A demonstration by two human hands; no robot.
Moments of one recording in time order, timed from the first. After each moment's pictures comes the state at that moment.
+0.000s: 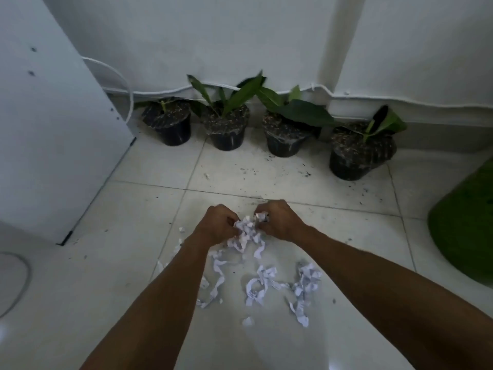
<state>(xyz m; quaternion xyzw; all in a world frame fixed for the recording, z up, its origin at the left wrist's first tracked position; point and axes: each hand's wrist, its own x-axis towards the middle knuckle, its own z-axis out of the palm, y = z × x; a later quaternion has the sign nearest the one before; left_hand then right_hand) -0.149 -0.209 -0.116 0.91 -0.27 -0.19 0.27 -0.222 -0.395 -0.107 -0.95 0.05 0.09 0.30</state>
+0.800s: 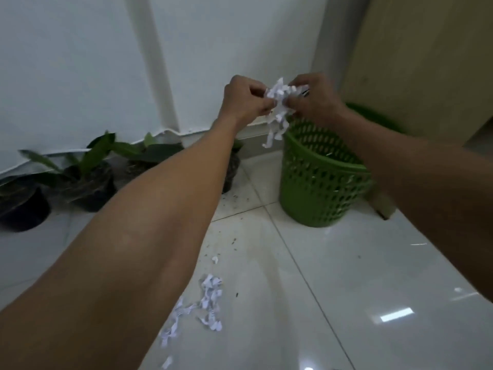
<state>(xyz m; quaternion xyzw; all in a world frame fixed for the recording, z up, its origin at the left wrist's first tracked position) -0.241 -0.557 0.155 0.68 -0.48 -0.12 0.54 -0.394 -0.656 0.178 -0.88 0.32 -0.30 0.18</state>
